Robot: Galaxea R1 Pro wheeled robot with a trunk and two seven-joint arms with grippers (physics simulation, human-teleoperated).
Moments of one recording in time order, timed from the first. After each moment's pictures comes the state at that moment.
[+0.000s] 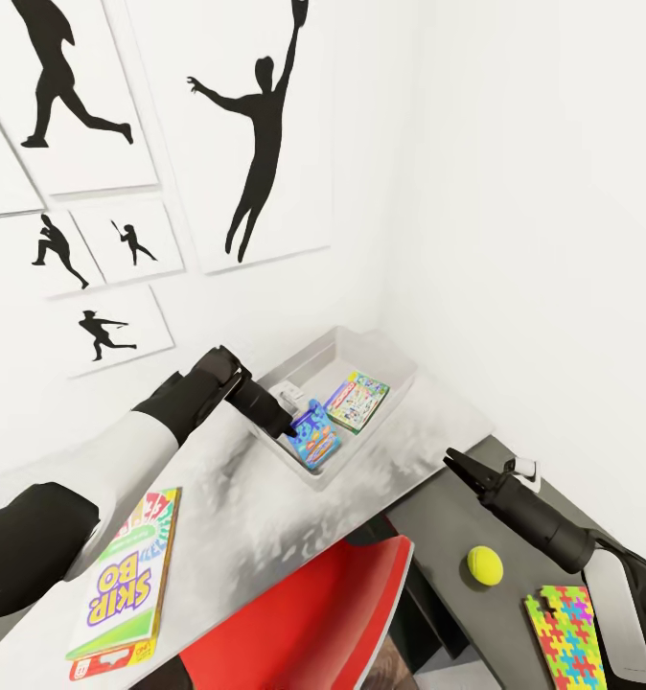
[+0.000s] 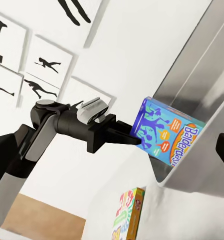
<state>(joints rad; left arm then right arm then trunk) -1.24 0.03 -0.55 -0.64 -0.26 0.87 -1.17 -0.28 -0.05 -0.40 -1.55 -0.68 0.90 0.93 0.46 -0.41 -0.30</state>
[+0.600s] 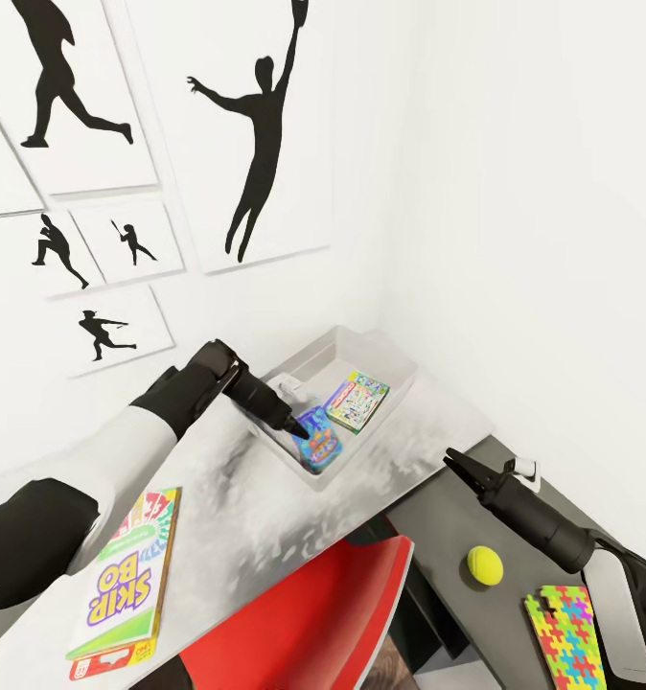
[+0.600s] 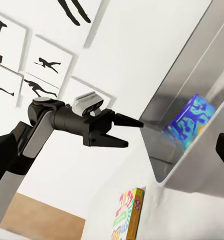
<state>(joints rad) -1.26 0.03 -0.51 -0.64 -0.26 0.87 -1.17 -0.28 -0.05 -0.40 -1.55 -0.68 0.90 0.93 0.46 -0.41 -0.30</state>
